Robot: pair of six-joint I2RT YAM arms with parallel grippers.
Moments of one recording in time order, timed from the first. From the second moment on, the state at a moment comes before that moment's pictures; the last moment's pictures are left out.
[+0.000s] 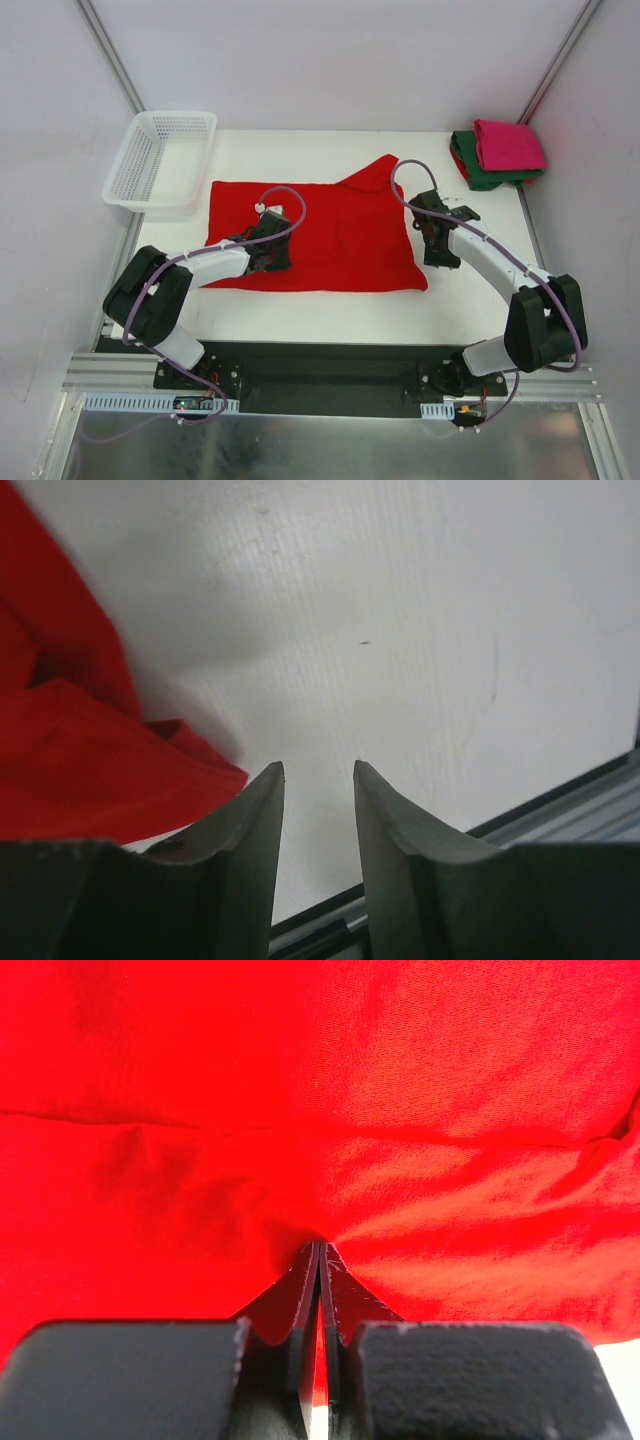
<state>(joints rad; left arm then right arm) -0.57 1.57 0.77 -0.20 -0.12 -0.61 0.39 1.45 1.02 -0.95 0.54 0.51</state>
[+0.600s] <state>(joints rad) -0.57 1.52 0.73 -0.23 -0.13 -0.60 0.37 1.38 0.95 -0.81 0.15 0.51</state>
